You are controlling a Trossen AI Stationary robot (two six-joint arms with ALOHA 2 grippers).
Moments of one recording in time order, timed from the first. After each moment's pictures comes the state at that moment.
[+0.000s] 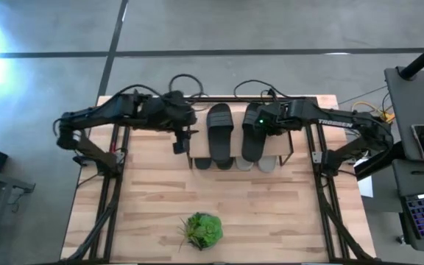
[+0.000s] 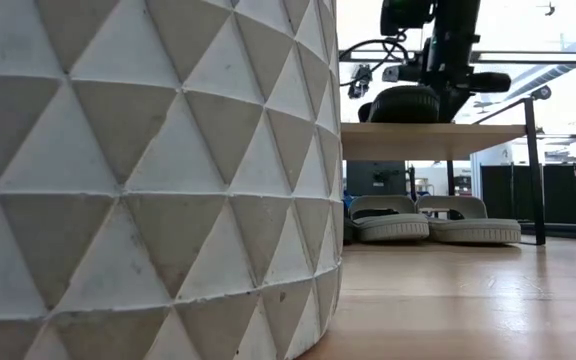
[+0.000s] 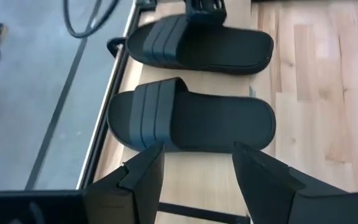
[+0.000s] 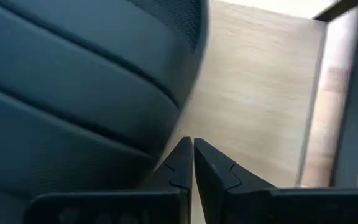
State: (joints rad) left arm 0.03 1.51 1.90 -1.16 -0.27 0.06; right arm -0.28 1.41 1.23 -1.20 0.31 1.04
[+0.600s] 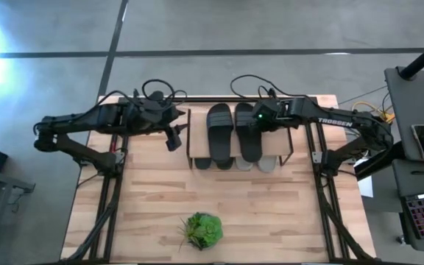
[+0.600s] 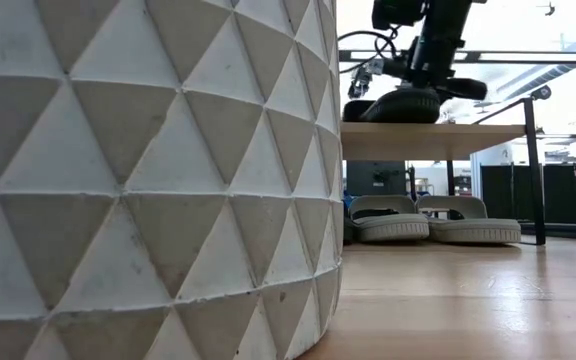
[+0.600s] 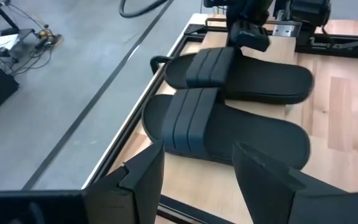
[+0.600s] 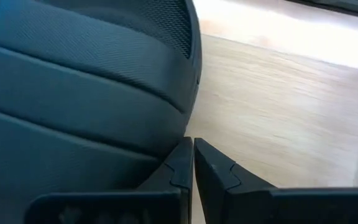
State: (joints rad) left arm 0.03 1.21 1.46 -0.81 -0.42 -0.07; right arm -0.30 1.41 1.23 -1.04 0.29 0.93
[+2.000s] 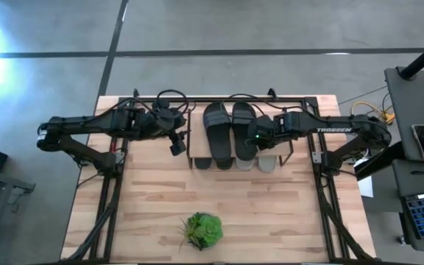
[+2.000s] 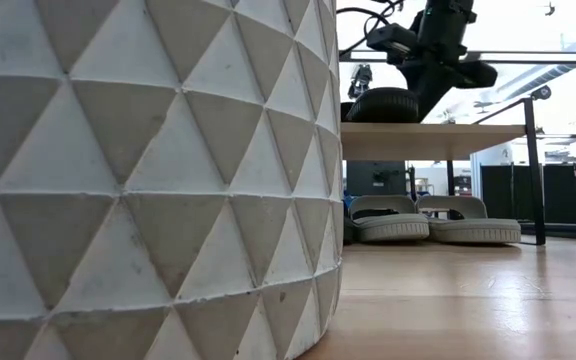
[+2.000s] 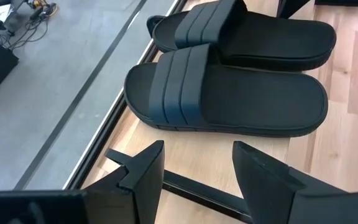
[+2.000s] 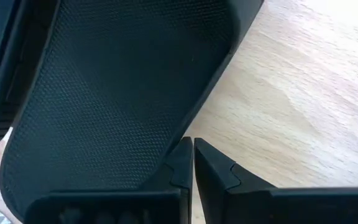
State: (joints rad) left arm 0.03 1.25 1.38 -0.83 -0.43 -0.10; right arm -0.09 1.44 1.28 -1.10 0.18 1.02
